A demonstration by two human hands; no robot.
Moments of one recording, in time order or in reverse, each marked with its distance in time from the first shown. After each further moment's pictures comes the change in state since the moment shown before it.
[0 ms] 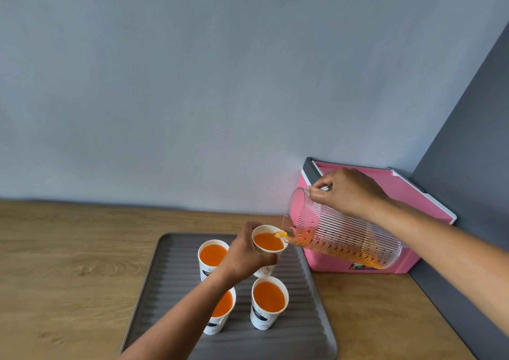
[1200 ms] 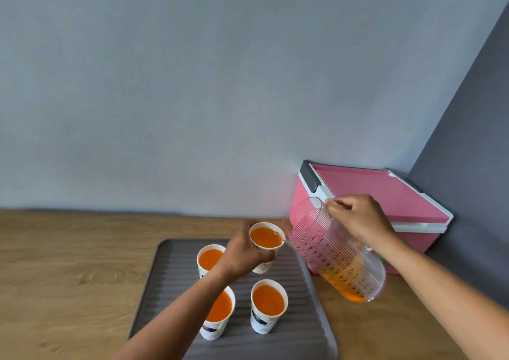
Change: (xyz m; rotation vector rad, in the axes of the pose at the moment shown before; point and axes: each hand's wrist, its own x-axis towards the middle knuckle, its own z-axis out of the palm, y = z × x) left_hand 0.008 0.005 -0.004 0.053 0.030 0.063; right_hand -0.021 0.052 0.047 0.444 0.184 0.145
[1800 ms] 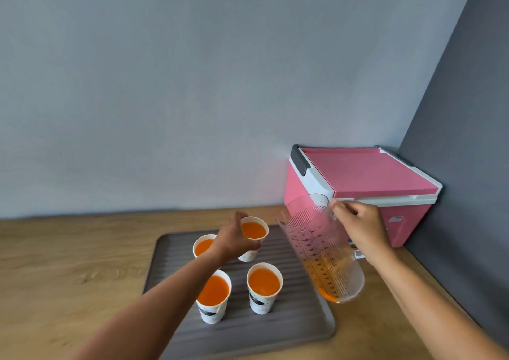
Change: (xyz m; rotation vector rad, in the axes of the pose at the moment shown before) left_hand 0.021 -0.030 0.005 0.292 -0.060 -0.127; right_hand -0.044 0.042 0.020 0.318 0.216 0.144
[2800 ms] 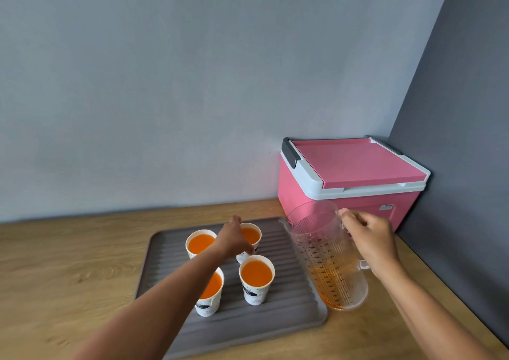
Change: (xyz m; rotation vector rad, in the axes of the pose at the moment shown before) left_hand 0.006 0.007 0.023 0.128 -0.133 -0.200; right_hand -0.031 0.037 -0.022 0.084 0.081 0.053
